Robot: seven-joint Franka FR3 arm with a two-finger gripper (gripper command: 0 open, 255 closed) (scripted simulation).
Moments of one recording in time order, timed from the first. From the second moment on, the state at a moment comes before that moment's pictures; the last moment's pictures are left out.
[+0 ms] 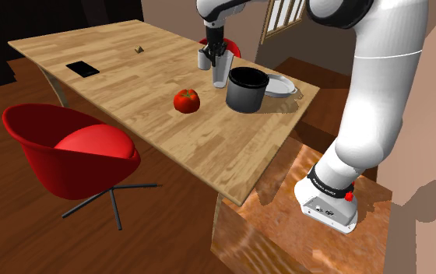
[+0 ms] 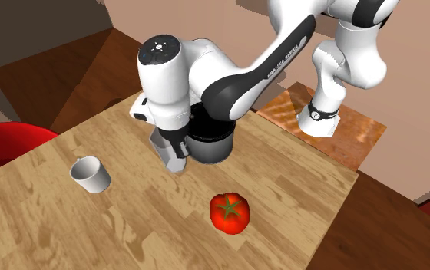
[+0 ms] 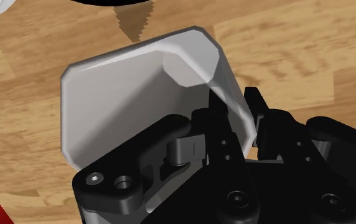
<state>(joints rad) -0.11 0.40 -0.12 -1.58 -0.09 1.97 0.03</state>
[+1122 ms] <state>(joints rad) -0.11 0.37 -0.12 -1.40 -0.08 1.75 0.01</state>
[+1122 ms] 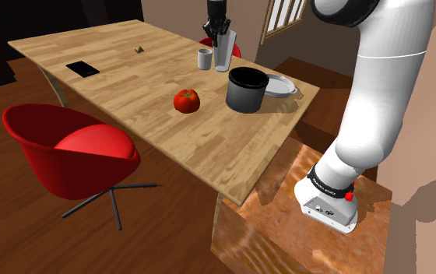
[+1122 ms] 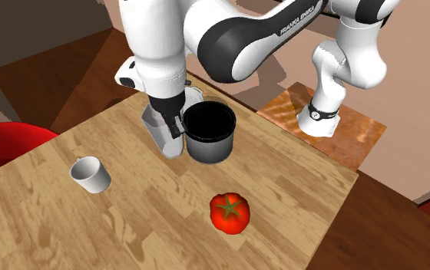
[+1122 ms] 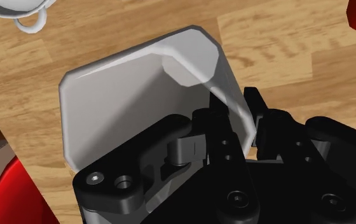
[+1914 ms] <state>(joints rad) -0.11 0.40 -0.12 -1.19 -0.08 1.58 -0.01</state>
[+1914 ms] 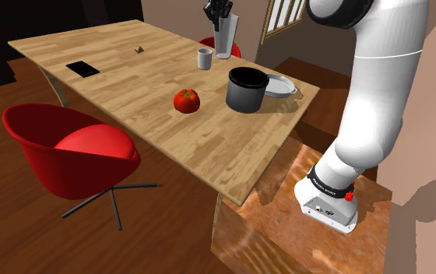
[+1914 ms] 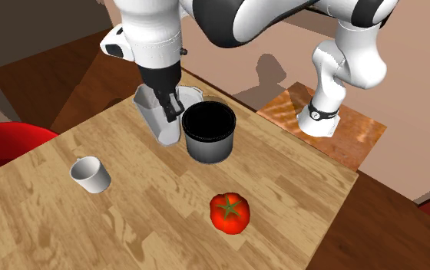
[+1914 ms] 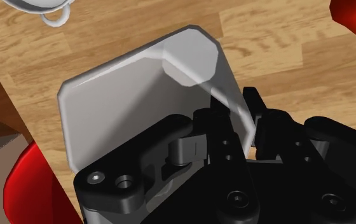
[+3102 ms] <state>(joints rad) -0.11 0.00 -0.14 -1.52 -0.13 1.51 -0.04</state>
